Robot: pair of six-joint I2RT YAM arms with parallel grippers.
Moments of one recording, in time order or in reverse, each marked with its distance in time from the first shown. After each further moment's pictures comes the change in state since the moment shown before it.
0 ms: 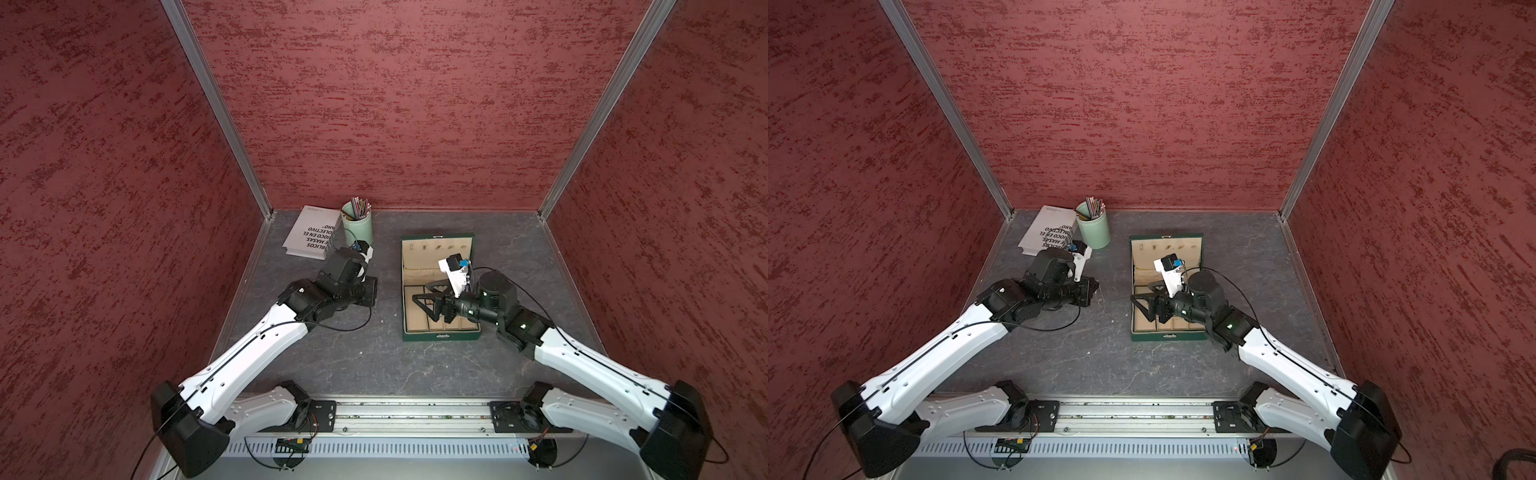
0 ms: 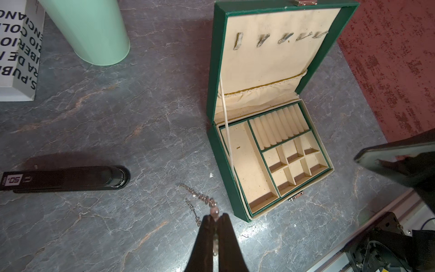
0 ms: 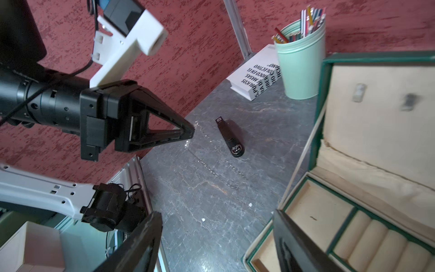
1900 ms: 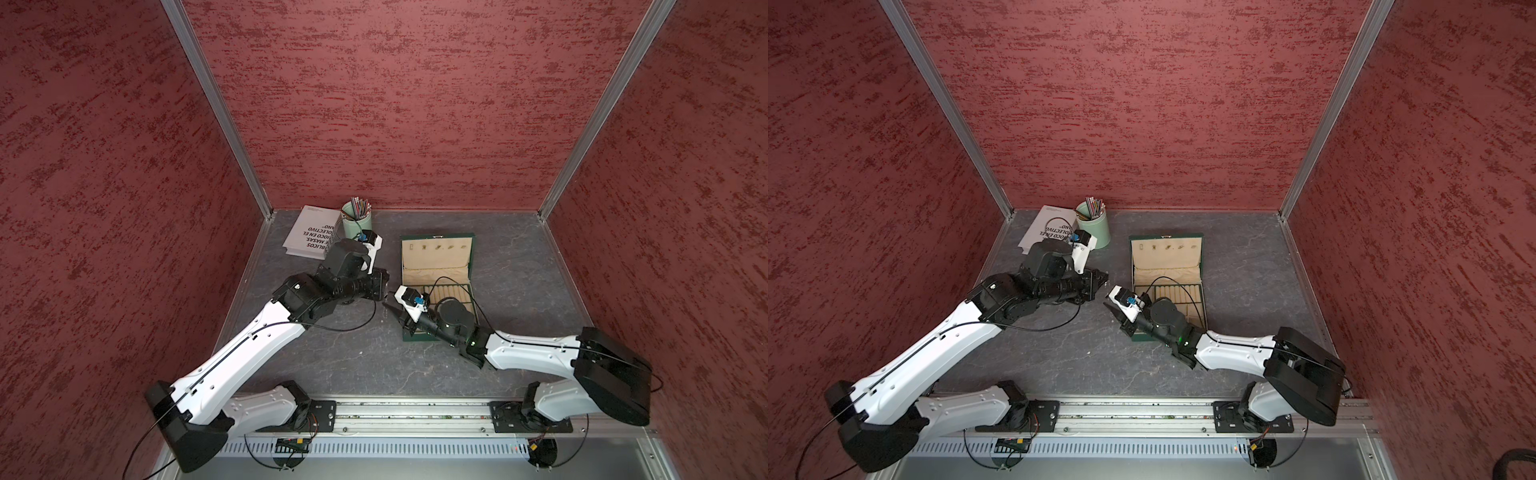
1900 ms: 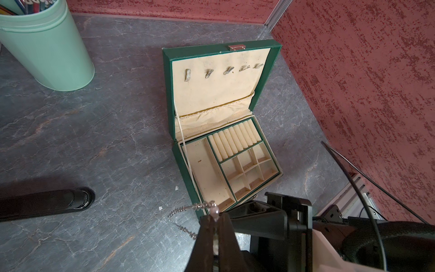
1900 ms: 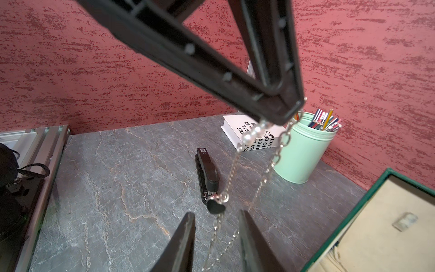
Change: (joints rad) left arm -0.073 0.016 0.145 -0.022 0.043 -0.060; right arm 0.259 0.359 -0.117 0.693 0.371 -0.508
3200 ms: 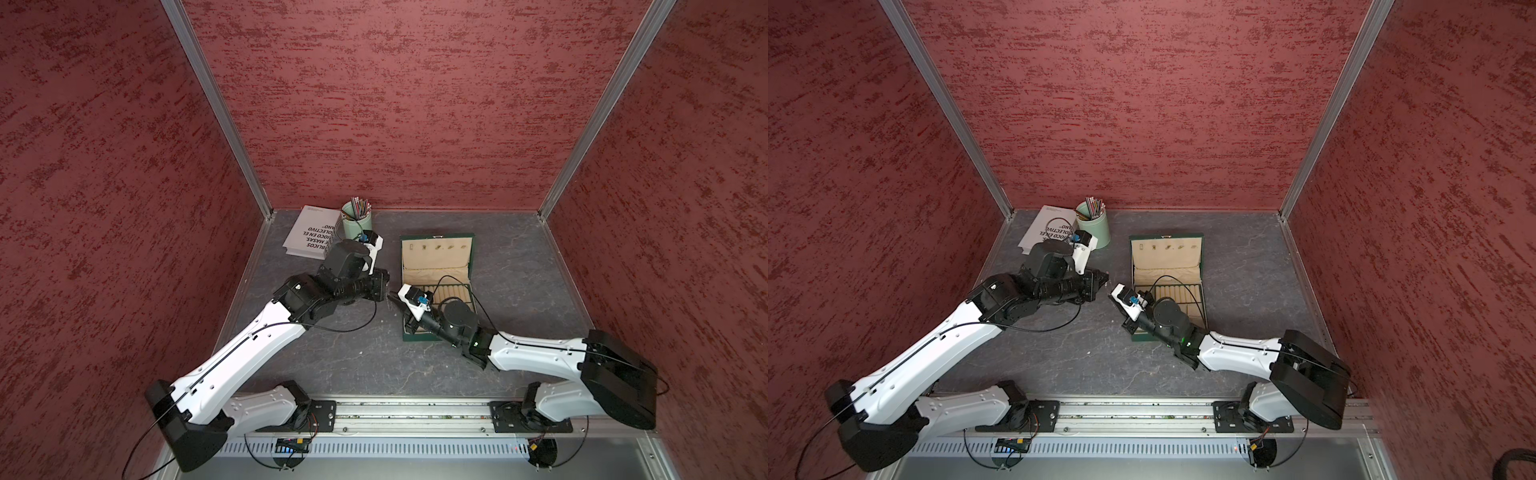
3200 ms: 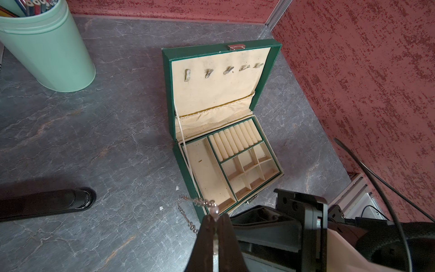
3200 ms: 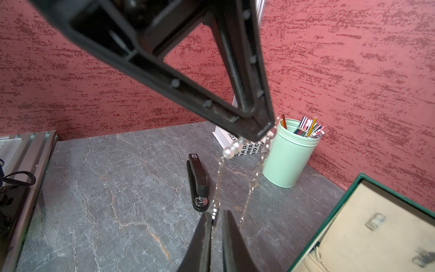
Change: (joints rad) left arm -0.011 0.001 0.000 -0.001 -0.019 0.000; right arm 0.001 -0.033 -0.008 0.008 0.035 -0.016
